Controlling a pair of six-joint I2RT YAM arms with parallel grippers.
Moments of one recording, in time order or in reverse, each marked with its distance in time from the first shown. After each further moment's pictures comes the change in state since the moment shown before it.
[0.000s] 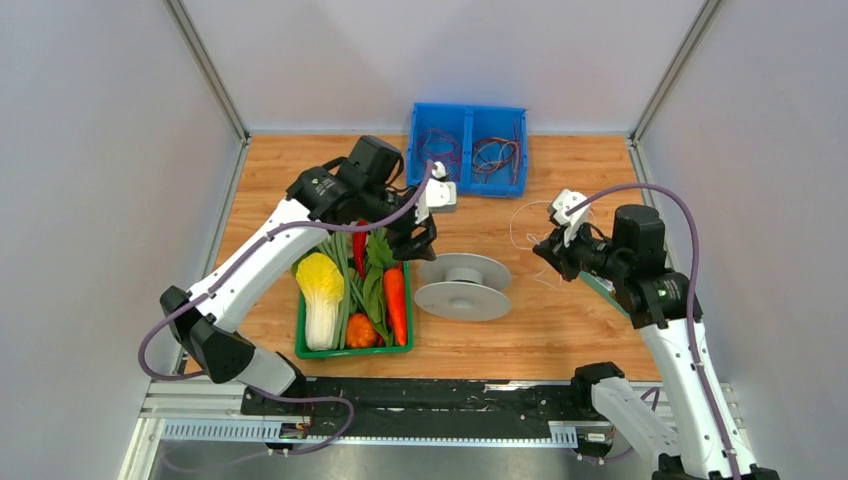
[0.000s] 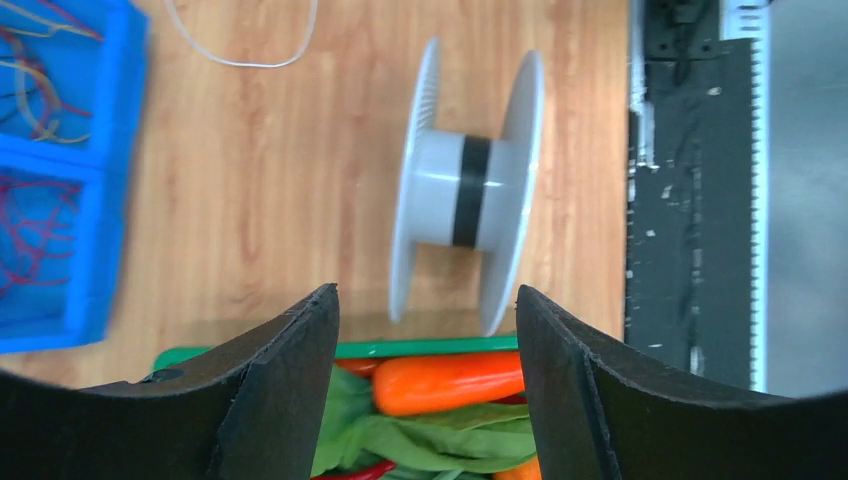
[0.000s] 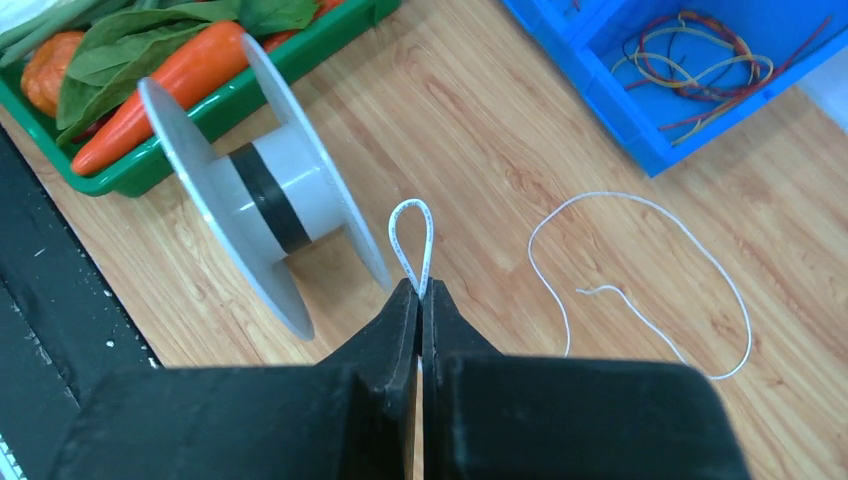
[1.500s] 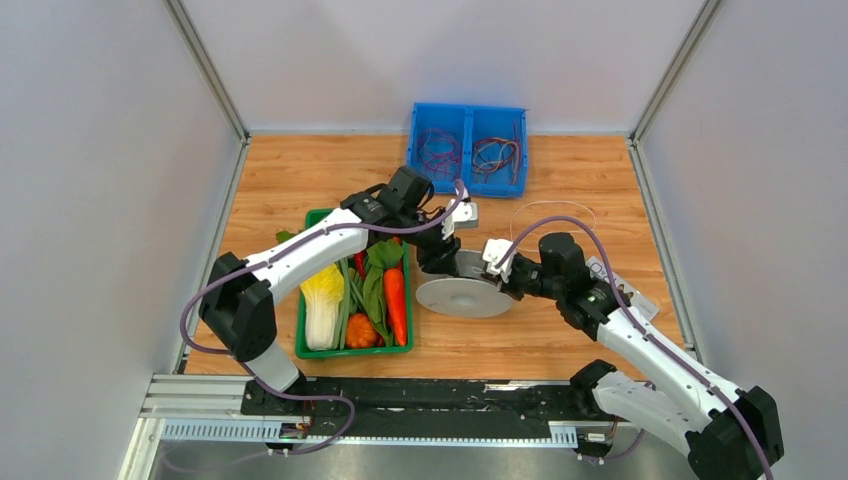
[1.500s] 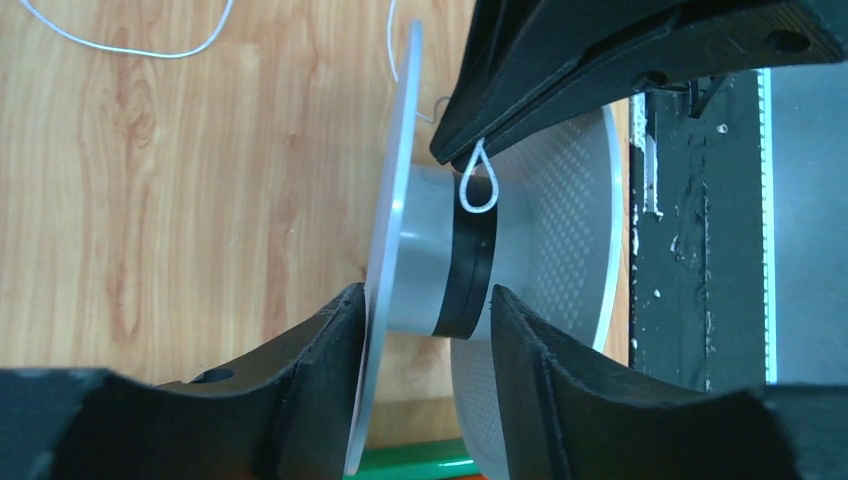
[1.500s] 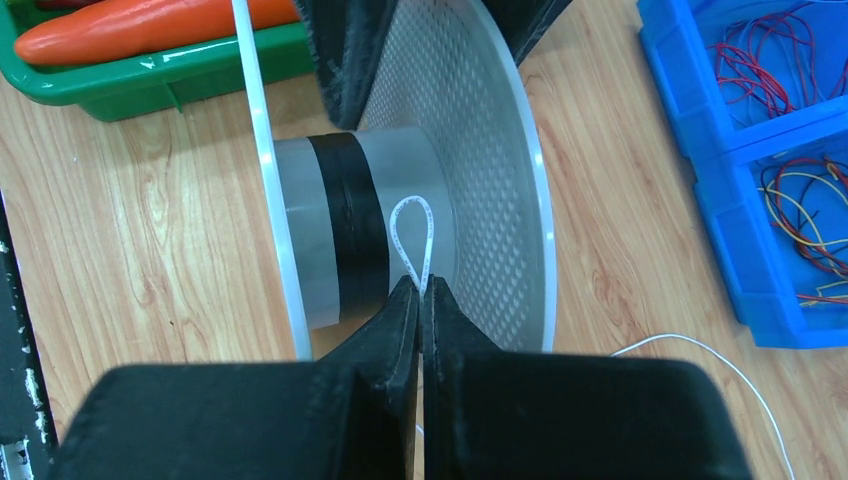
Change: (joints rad) left arm 0.004 0.134 -0.256 0.385 0.069 -0.120; right arm 0.412 0.083 -0.394 0.519 0.145 -0.133
